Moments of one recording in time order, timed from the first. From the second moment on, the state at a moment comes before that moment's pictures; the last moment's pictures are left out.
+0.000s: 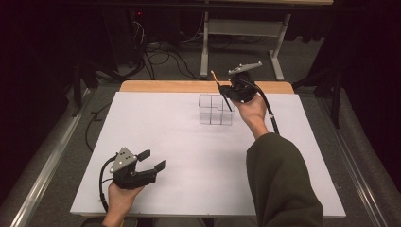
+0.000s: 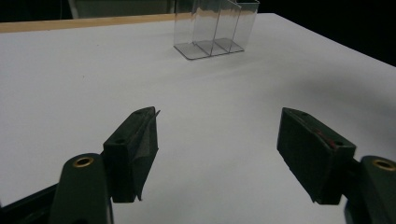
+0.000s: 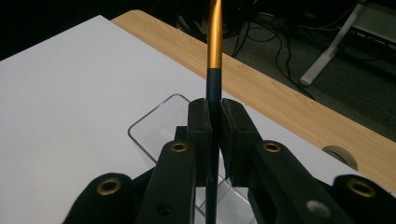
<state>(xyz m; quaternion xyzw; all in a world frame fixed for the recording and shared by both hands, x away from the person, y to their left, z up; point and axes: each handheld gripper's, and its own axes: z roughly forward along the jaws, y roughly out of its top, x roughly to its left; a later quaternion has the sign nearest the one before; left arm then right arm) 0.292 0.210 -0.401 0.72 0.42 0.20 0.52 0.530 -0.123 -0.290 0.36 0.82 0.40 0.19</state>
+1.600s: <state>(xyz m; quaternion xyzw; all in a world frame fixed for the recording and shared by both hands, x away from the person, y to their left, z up) 0.294 0.207 -0.402 0.72 0.42 0.20 0.52 0.551 -0.118 -0.316 0.37 0.82 0.38 0.20</state>
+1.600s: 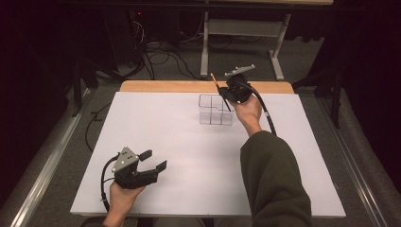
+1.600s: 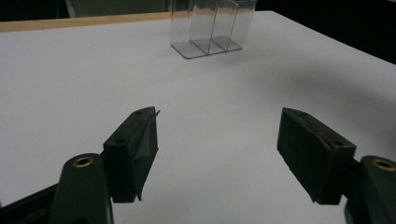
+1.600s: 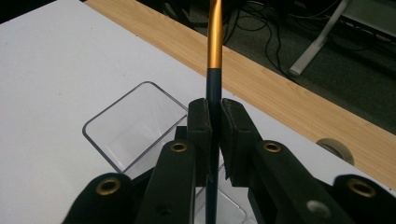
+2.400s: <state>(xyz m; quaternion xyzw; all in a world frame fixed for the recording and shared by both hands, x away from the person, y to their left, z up) 0.294 0.205 -0.402 0.72 0.42 0.20 0.51 0.536 -0.127 -0.317 0.39 0.83 0.38 0.17</state>
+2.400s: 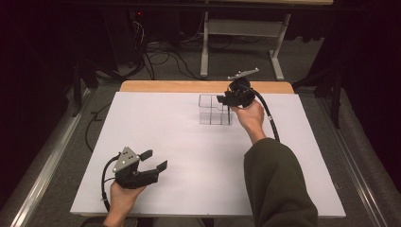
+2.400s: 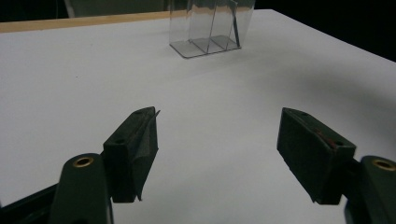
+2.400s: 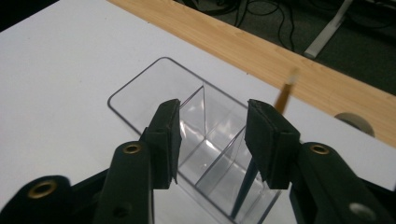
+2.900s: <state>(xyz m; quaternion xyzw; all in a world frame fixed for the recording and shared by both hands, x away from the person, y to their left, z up) 0.295 0.206 -0.402 0.72 0.42 0.20 0.51 0.518 -0.143 -0.304 0.38 0.82 0.39 0.18</state>
